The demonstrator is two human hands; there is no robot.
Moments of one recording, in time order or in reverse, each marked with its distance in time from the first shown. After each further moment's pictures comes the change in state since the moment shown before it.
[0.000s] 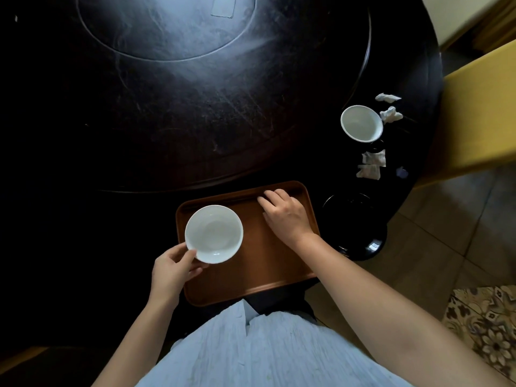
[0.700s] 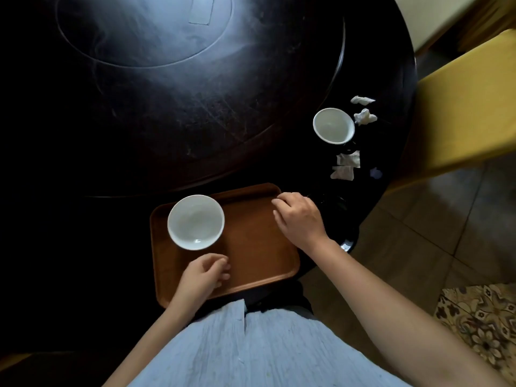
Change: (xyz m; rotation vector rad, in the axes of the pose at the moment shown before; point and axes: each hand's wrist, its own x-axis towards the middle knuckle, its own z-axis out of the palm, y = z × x) left_hand -0.049 0.024 0.074 0.137 -0.305 -0.058; right_hand -0.042 0.071 -0.027 0.094 0.133 0.037
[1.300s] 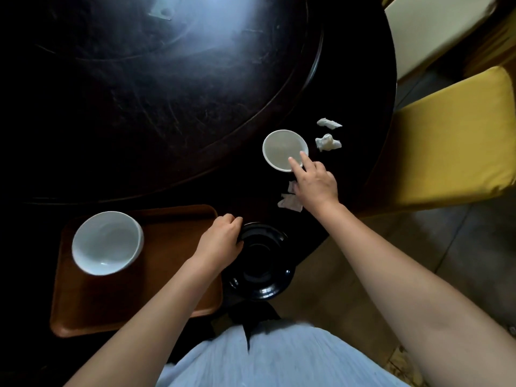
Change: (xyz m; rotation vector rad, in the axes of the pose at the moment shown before) left_hand 0.089 0.113 0.168 0.943 0.047 0.530; right_hand 0.083 0.198 -0.043 -0.260 -0.324 0.175
